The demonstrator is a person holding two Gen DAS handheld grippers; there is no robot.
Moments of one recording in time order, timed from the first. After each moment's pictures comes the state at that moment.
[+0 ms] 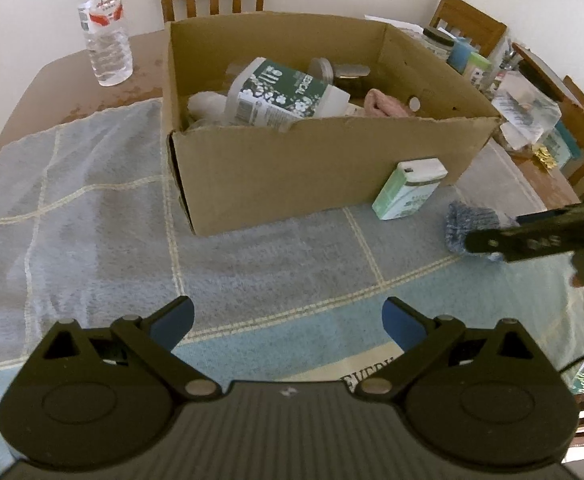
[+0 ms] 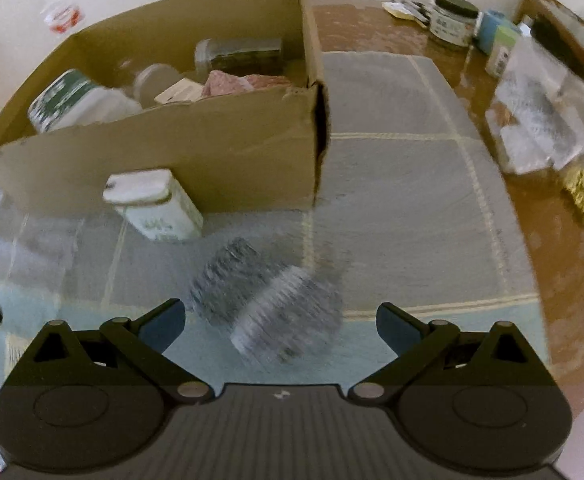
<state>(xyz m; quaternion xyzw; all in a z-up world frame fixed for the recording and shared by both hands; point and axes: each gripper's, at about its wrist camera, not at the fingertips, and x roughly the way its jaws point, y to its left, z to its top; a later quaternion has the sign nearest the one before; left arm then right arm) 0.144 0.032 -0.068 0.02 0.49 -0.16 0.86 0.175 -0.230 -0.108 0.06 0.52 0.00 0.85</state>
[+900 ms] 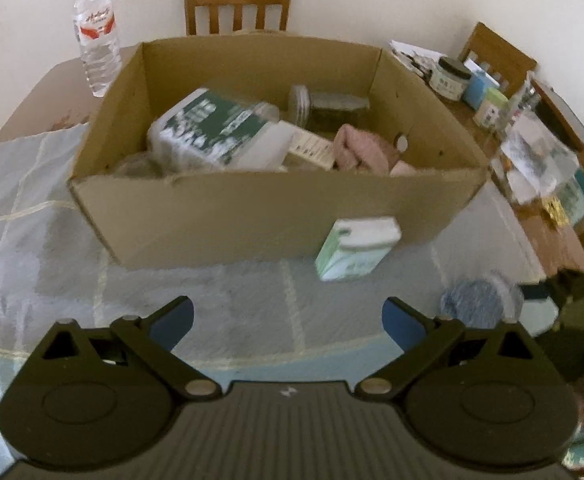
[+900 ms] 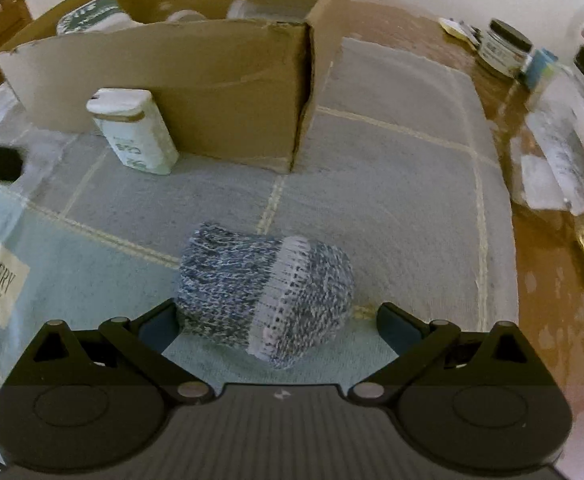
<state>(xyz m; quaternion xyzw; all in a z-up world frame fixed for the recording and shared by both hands) 0.168 -0.046 -0.063 -0.02 0.47 -0.09 0.88 0.164 -0.264 -0.129 -0.07 0.52 0.10 0.85</state>
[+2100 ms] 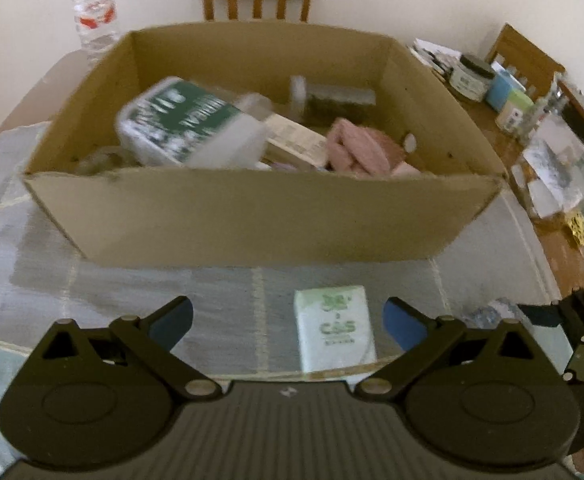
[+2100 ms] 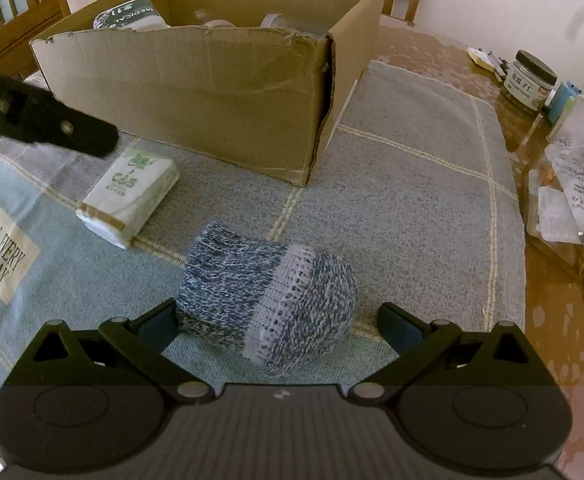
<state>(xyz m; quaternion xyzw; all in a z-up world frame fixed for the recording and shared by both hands) 0.183 -0.090 -0.083 -0.03 0.49 -0.05 0.87 0.159 -0.271 -0.132 -0.09 0.49 0.15 0.86</state>
